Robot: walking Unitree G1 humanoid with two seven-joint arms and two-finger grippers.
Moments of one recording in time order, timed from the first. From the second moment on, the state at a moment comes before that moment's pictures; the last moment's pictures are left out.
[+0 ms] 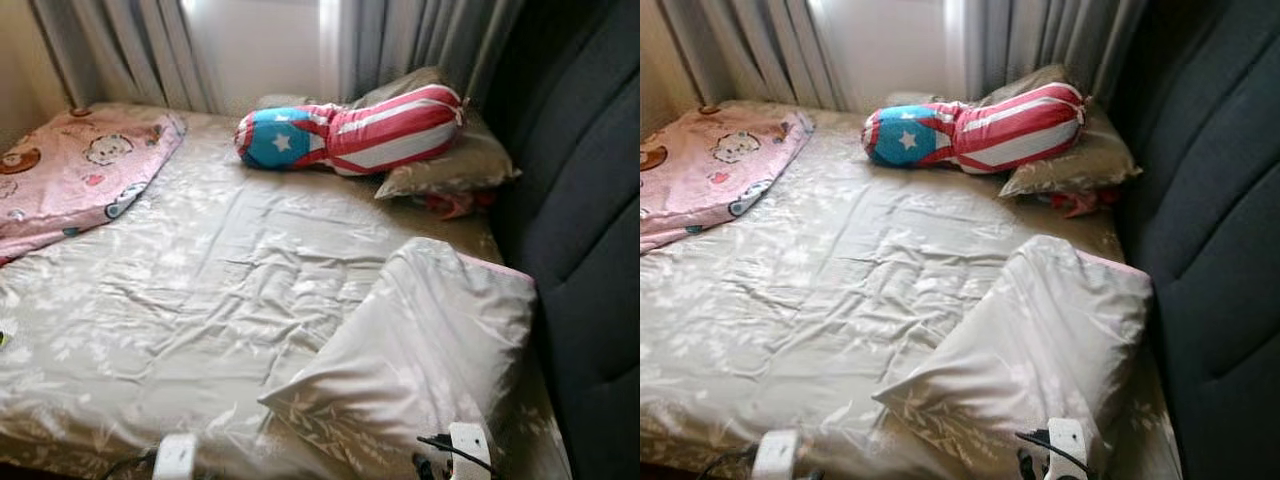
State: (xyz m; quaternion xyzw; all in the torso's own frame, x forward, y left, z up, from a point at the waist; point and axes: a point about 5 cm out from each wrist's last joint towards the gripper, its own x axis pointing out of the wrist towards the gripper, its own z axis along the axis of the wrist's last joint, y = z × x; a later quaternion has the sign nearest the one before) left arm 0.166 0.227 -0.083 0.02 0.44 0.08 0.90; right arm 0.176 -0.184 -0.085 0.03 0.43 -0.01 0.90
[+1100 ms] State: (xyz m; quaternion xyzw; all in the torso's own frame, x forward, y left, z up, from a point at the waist) left arm 0.176 0.219 -0.079 0.02 0.42 0.07 0.91; right arm 0.178 -0.180 -0.085 0.03 0.43 -0.02 0.90
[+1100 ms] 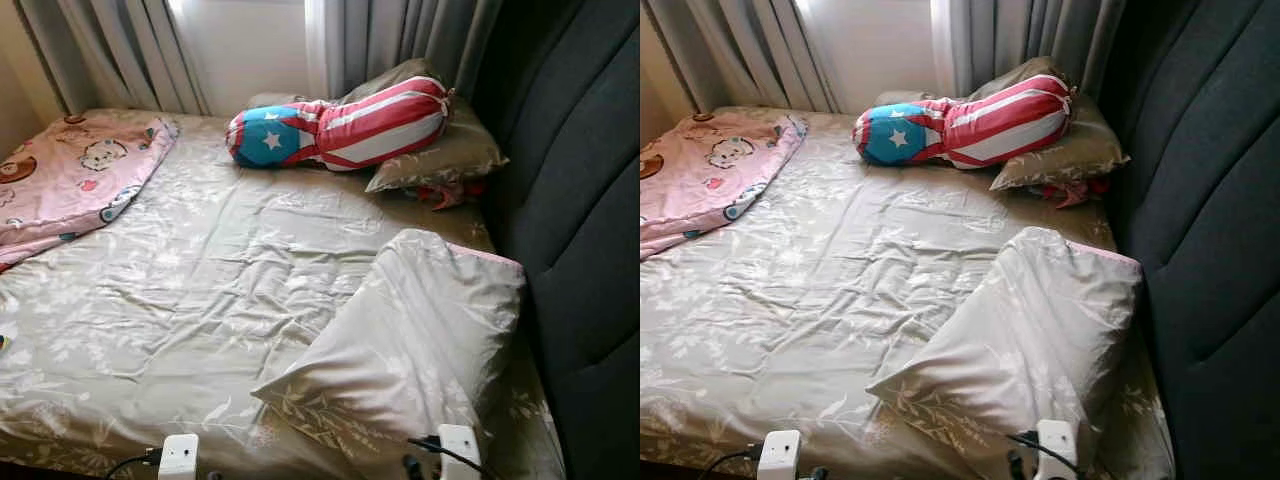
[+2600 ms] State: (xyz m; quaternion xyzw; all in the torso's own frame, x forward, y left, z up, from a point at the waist) left arm 0.269 0.214 0.062 0.01 0.00 0.00 1.00; right arm 0.255 -0.179 0.009 0.06 0.07 -0.04 0.99
